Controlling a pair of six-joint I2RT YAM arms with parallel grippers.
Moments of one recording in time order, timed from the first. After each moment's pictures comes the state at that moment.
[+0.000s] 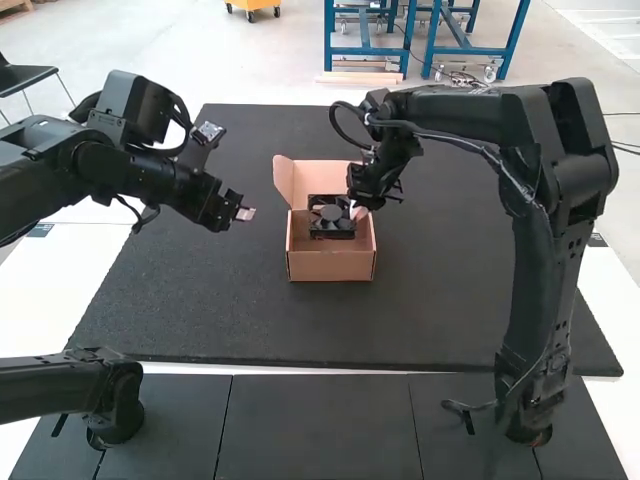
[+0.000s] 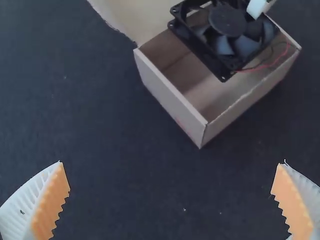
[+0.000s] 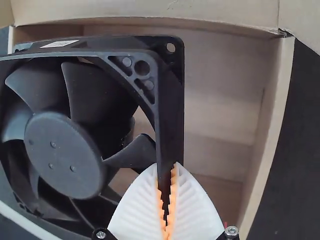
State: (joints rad) left arm -0.41 0.95 0.97 -0.78 0.13 0.19; right arm 0.49 1.91 1.55 -0.95 -0.25 0.37
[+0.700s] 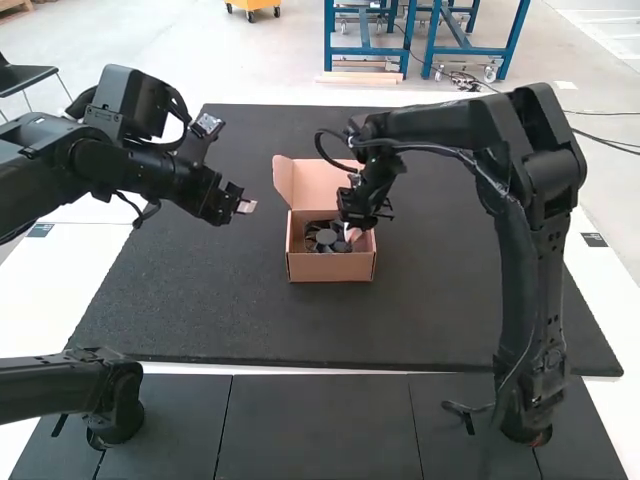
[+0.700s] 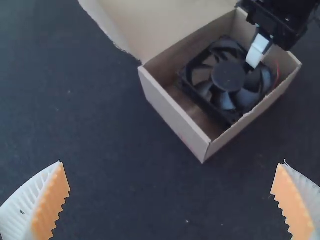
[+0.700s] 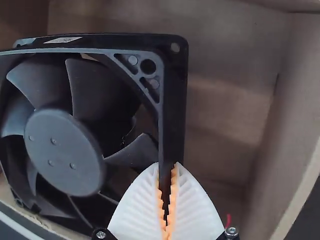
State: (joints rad) left arm -0.41 0.94 0.98 -0.76 0.13 0.19; right arm 0.54 2.01 1.54 -0.95 -0.23 0.34
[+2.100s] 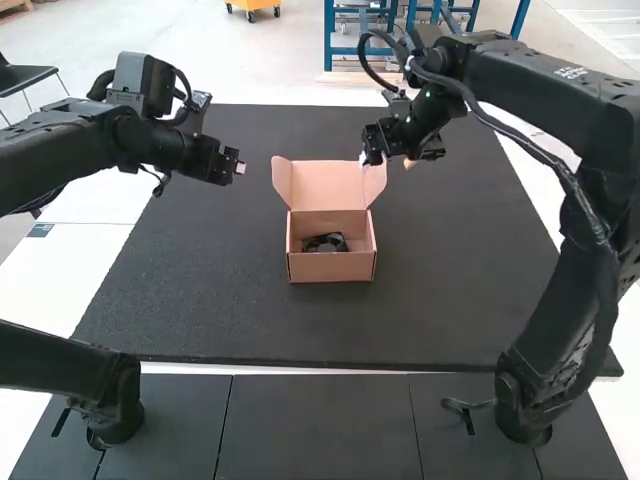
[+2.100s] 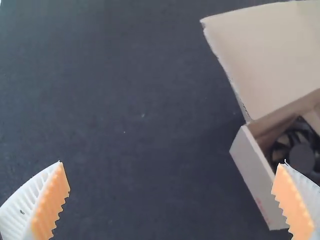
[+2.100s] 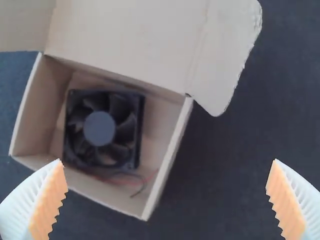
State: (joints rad) left arm -0.23 1.21 1.05 -0.51 0.08 0.10; right arm 0.44 1.63 1.54 -0.98 -0.08 0.04
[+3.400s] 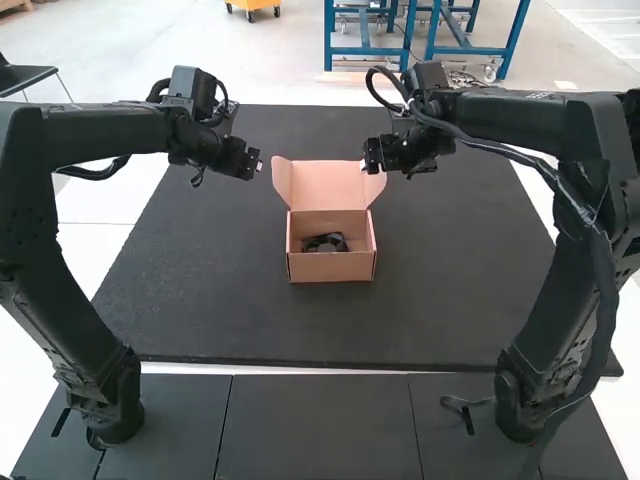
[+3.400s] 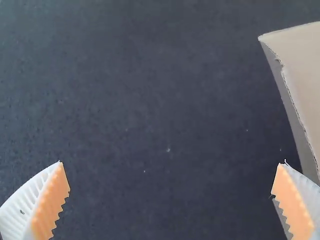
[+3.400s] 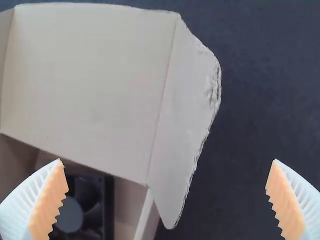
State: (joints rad) left arm -0.23 1.58 1.19 -0.33 0.00 0.10; right arm 0.38 1.69 1.34 -0.52 -0.09 0.08
